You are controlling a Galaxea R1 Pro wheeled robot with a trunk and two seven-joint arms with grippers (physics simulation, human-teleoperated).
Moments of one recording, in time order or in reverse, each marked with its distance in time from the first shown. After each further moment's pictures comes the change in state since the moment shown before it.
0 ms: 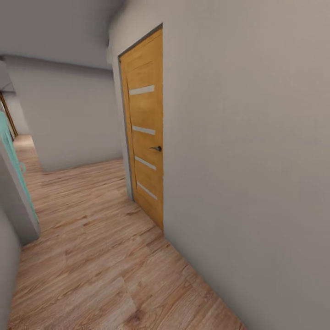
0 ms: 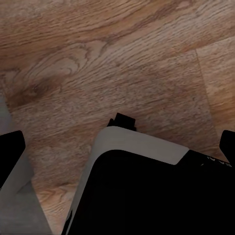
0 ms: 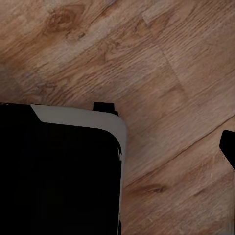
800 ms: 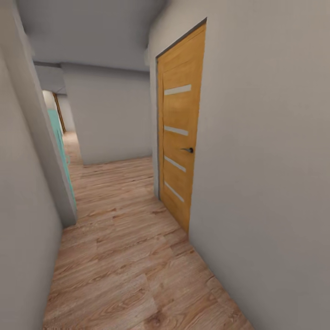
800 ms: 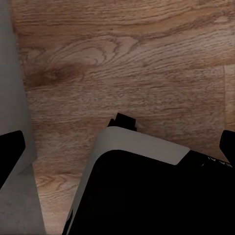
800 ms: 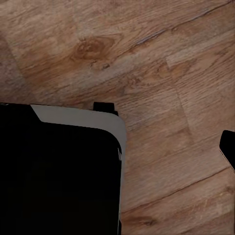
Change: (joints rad) left arm 0.000 0.001 0.000 0.000 0.000 0.000 0.000; right arm 0.000 0.000 0.001 0.000 -0.001 0.000 0.000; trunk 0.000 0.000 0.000
